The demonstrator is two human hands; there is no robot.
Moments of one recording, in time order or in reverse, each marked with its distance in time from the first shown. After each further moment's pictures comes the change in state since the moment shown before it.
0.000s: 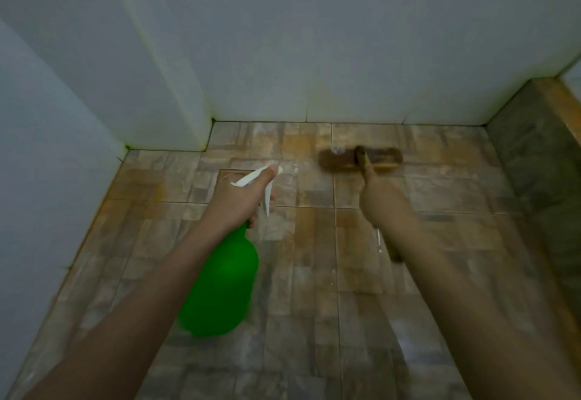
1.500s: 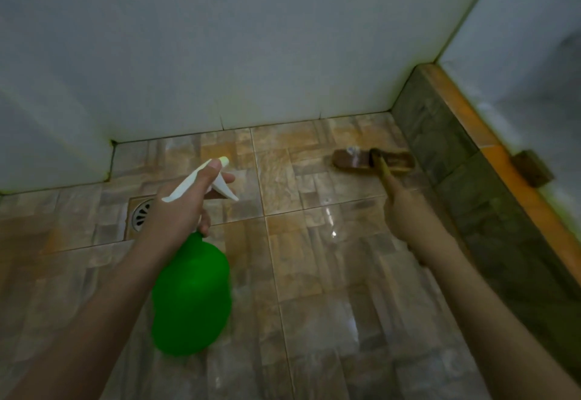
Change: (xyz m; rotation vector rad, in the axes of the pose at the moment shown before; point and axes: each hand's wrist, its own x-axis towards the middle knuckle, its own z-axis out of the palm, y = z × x) left_hand -0.006 0.039 0.039 -0.162 -0.166 0.222; right_hand -0.029 0.148 -0.050 0.042 0.126 0.182
